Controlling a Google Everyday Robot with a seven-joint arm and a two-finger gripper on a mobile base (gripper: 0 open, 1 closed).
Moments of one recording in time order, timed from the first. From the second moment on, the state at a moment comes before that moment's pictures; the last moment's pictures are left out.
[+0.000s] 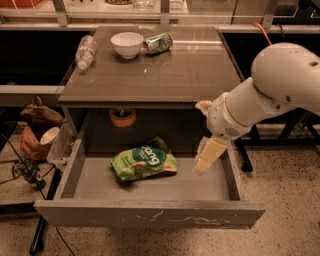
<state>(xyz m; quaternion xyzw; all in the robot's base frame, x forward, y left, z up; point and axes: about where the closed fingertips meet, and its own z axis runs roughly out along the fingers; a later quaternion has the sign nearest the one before) 0.508 -0.103 0.819 -0.64 0.71 0.09 0.26</state>
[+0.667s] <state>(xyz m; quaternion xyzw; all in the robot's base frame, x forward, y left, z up) 0.520 -0.081 0.796 -0.65 0.70 0.11 0.28</state>
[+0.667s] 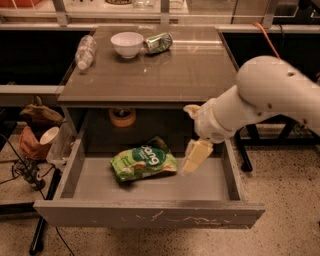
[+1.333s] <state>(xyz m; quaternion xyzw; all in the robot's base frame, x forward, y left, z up) 0.549 -0.012 0.750 -0.69 0.65 0.13 0.30</state>
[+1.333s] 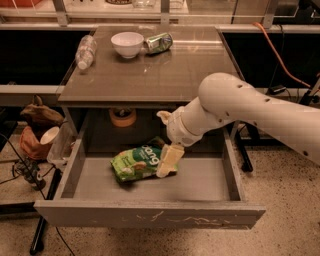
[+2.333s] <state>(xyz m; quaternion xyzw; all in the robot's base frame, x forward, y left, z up) 0.573 0.036 0.691 -0.72 0.61 0.14 0.29</state>
